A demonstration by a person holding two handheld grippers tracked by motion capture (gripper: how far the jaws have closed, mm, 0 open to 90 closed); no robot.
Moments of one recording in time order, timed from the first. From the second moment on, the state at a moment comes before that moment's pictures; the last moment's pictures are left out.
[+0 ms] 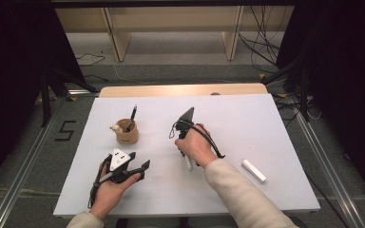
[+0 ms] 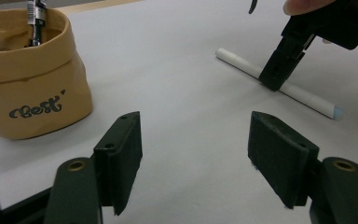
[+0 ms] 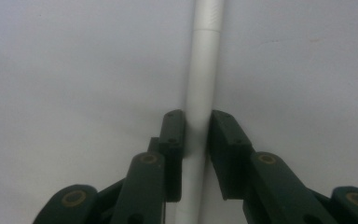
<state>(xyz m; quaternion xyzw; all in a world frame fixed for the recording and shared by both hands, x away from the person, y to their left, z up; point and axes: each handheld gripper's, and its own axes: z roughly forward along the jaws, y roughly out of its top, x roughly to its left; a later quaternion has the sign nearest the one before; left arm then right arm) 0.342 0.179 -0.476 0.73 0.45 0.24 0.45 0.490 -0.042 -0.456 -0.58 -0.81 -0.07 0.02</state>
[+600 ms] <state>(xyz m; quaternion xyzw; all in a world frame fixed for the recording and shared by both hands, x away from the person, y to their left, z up) 0.343 0.180 -0.476 0.74 0.44 0.24 0.45 0.490 -0.040 -0.456 -0.58 -0.81 -0.06 0.01</state>
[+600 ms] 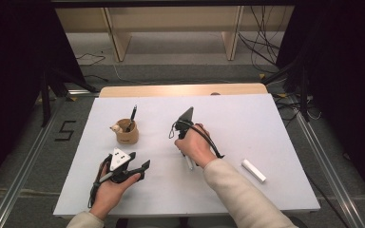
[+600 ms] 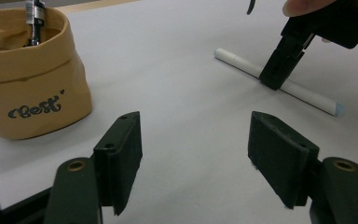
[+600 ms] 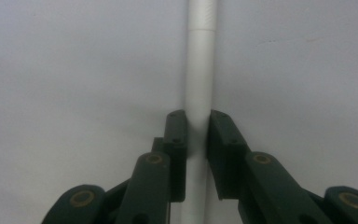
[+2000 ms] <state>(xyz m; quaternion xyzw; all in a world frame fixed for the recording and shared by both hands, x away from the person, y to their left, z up) 0.343 0.180 -0.477 0.73 0.45 0.24 0.45 0.467 -0.058 -0.431 -0.51 -0.84 -0.18 0.00</state>
